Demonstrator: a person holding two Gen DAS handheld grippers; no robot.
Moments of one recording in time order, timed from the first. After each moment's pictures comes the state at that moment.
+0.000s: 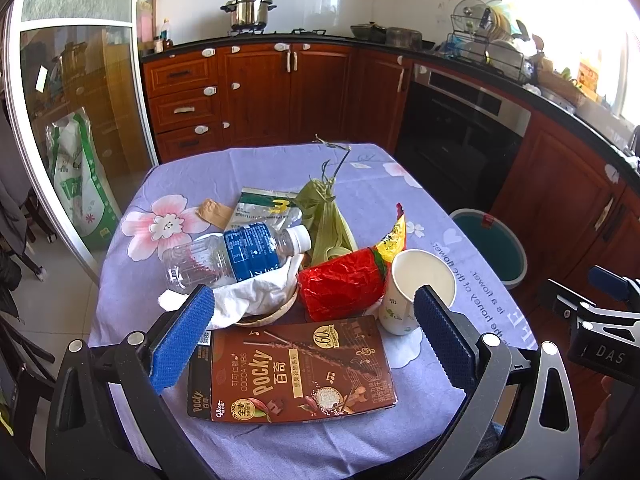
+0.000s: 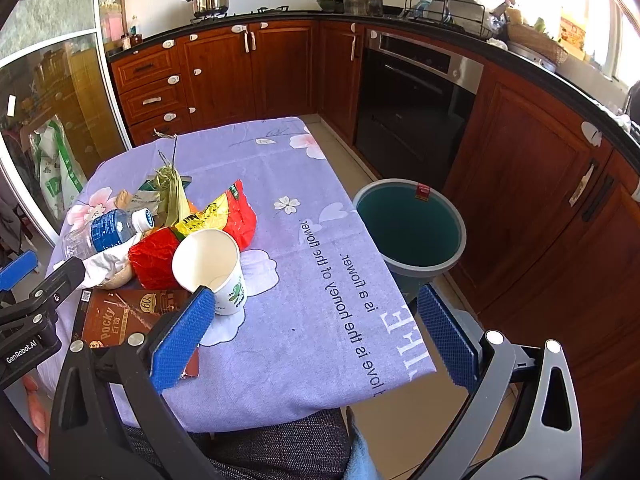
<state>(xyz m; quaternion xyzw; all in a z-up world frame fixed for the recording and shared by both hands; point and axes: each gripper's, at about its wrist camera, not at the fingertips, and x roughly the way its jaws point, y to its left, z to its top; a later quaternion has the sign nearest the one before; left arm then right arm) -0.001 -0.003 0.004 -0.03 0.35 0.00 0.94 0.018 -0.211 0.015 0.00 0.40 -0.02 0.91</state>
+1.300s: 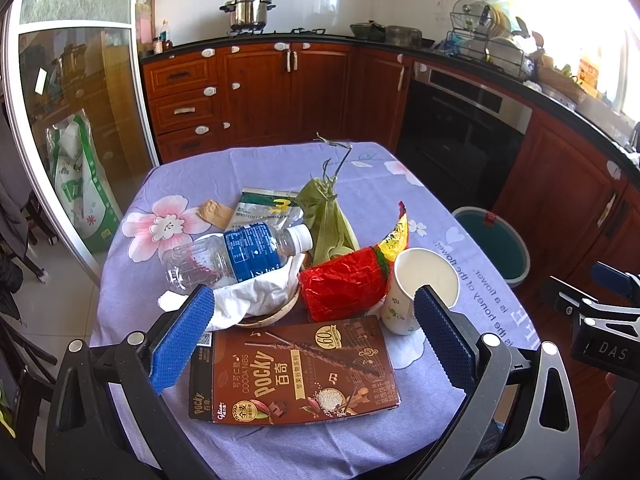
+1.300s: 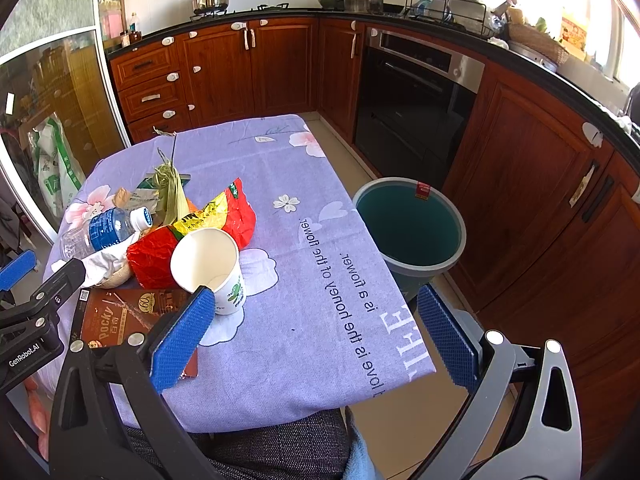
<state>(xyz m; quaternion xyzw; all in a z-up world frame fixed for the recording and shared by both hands) -0.002 -0.004 0.004 -0.03 0.35 0.00 0.94 0.019 -0.210 0.015 0.00 0.41 -0.02 0.91</state>
